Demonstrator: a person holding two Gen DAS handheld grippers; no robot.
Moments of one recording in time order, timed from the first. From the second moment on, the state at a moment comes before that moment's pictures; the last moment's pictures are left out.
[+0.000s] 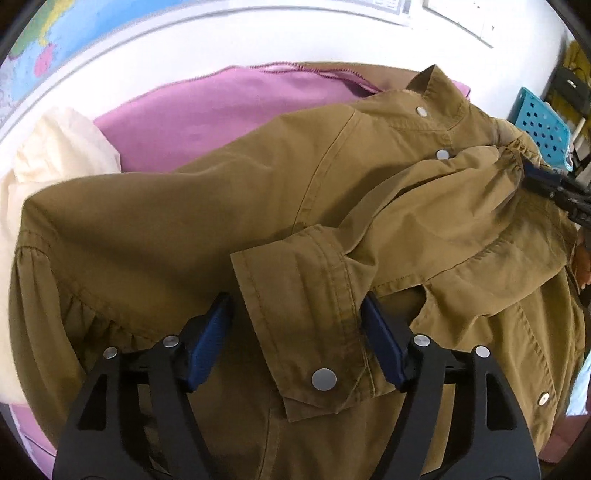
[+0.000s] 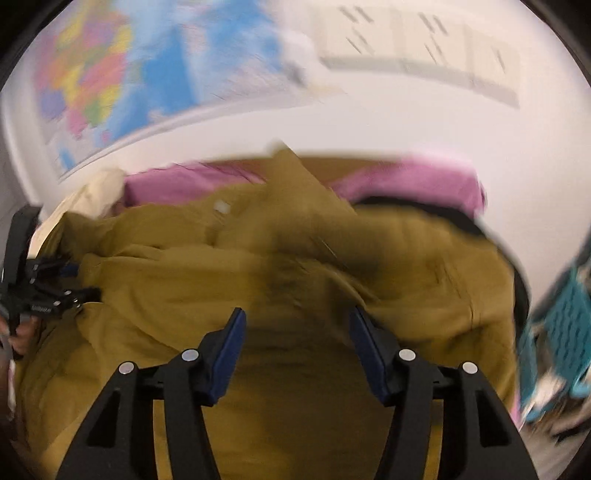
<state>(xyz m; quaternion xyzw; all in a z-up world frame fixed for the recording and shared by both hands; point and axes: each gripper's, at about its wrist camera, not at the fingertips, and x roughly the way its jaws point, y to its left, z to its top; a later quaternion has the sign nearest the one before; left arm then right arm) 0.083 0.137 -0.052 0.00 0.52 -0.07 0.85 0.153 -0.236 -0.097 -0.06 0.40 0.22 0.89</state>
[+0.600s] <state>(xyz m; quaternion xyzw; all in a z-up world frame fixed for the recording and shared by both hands) -0.055 0.193 0.015 0.01 0.44 0.01 0.90 0.077 -0.103 -0.071 -0.13 0.36 0.38 0.84</state>
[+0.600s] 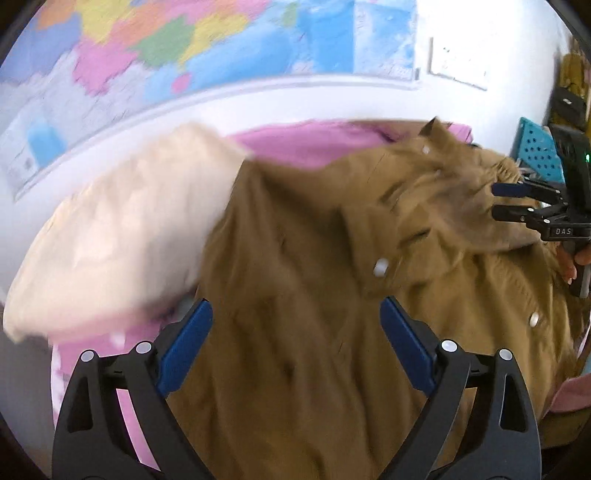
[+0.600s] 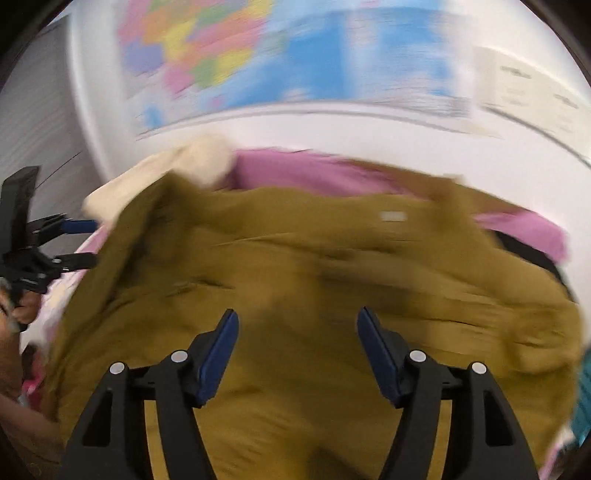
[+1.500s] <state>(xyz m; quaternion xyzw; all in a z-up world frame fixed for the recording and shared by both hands) -0.109 0.229 0.007 -0.10 0.45 -0.06 0.89 -0.059 0.070 -0.116 -0.10 0.46 0.63 0.62</state>
